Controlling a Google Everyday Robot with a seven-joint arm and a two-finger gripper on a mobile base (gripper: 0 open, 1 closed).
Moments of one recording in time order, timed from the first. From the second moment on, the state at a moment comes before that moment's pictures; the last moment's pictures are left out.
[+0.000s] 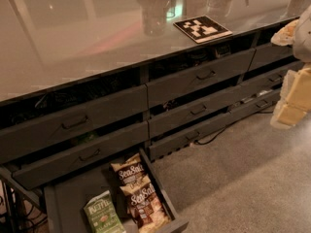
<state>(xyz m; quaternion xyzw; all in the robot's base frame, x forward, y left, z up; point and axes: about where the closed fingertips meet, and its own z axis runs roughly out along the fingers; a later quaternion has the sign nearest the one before) 0.438 -0.216 0.978 -0.60 0.78 -0.04 0.16</state>
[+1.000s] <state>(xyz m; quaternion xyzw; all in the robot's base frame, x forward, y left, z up) 0.455 -0.183 0.896 -0.63 0.75 0.05 0.19</state>
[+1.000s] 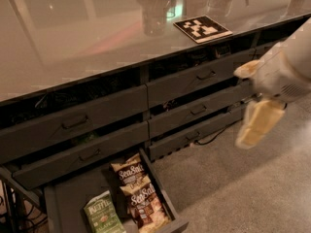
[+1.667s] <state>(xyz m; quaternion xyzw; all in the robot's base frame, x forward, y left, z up) 0.477 -0.092 0.784 -0.68 0.67 0.13 0.26</state>
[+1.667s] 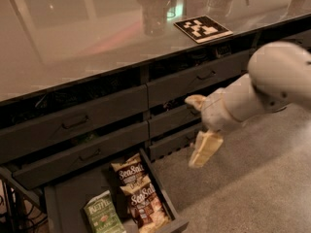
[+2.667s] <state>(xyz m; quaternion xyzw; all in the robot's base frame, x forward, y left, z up) 0.481 -0.033 0.693 -0.70 0.65 0.20 0.23</state>
